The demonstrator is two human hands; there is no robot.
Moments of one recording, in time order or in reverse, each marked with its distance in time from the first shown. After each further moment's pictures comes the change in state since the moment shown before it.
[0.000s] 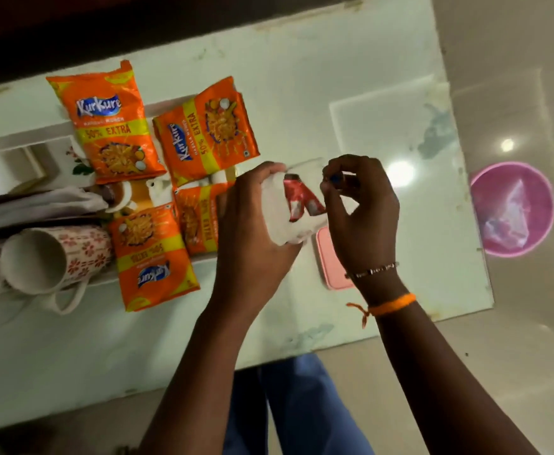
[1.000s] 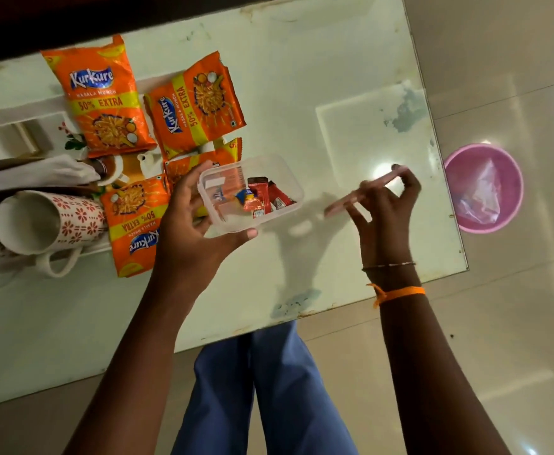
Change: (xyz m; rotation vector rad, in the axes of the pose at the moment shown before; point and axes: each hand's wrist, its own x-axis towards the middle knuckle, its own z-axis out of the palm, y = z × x) left_hand -0.050 -0.026 -0.042 -0.429 -0.023 -0.236; right_hand -0.048 0.041 -0.049 0.676 0.119 0.526
